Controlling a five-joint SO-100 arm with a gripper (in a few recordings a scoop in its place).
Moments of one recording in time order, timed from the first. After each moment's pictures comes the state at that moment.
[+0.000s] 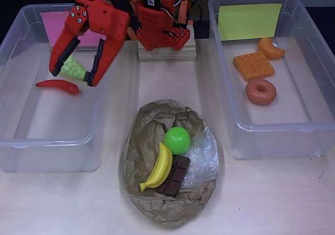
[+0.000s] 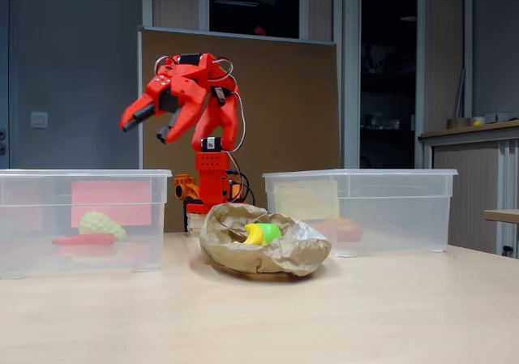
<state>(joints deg) 20.7 124.2 124.8 48.9 63.3</state>
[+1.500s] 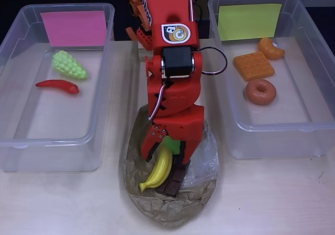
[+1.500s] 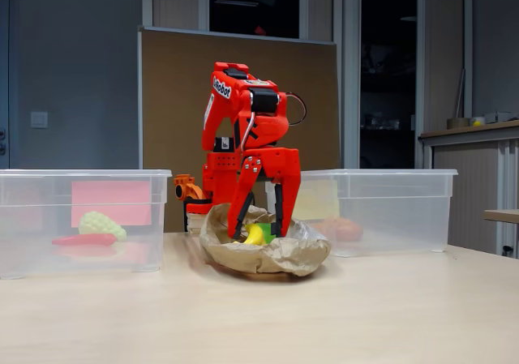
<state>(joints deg) -7.3 64.0 85.5 54.8 97.6</state>
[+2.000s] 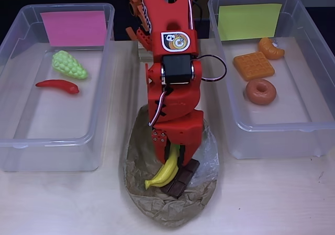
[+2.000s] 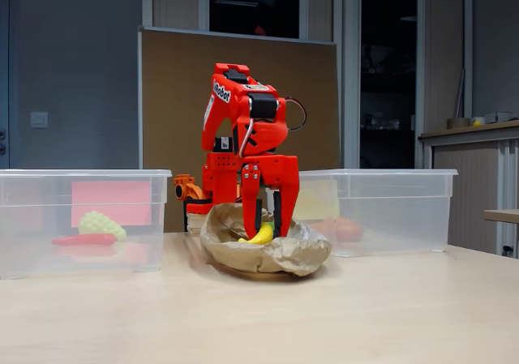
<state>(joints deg) -7.6 61.3 84.0 56.0 97.6</state>
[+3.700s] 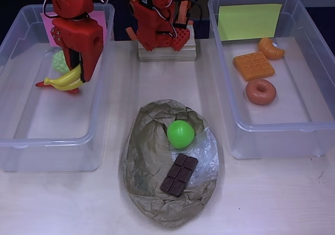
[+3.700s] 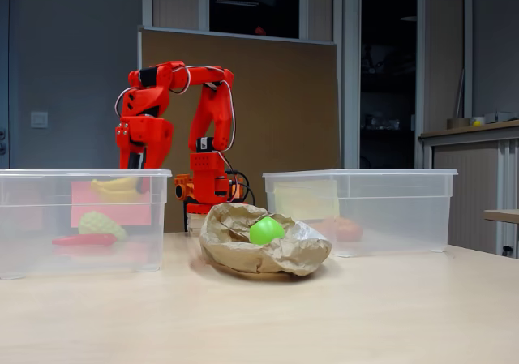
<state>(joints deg) 40.5 104.7 120.1 64.0 73.4</state>
